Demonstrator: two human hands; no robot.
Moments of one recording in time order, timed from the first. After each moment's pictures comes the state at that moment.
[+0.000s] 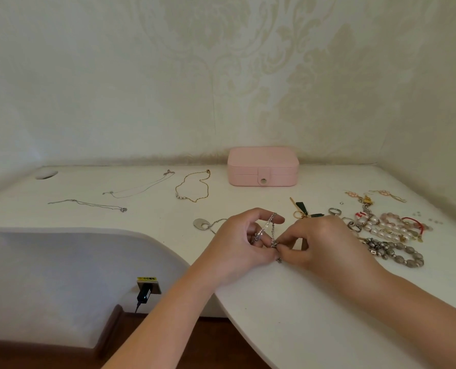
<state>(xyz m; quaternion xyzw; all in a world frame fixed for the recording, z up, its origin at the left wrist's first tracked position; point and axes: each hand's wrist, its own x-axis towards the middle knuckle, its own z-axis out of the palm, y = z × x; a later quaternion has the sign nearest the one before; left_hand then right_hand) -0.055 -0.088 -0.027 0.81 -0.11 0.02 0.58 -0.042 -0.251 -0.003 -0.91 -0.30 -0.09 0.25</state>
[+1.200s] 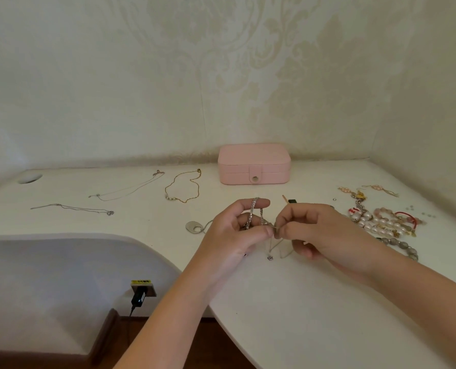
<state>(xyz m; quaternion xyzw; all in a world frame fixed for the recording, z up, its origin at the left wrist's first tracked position) -0.055 -0.099 -0.019 0.68 -0.06 0.01 0.73 -0.030 -0.260 0.008 -0.78 -0.20 0.15 0.57</state>
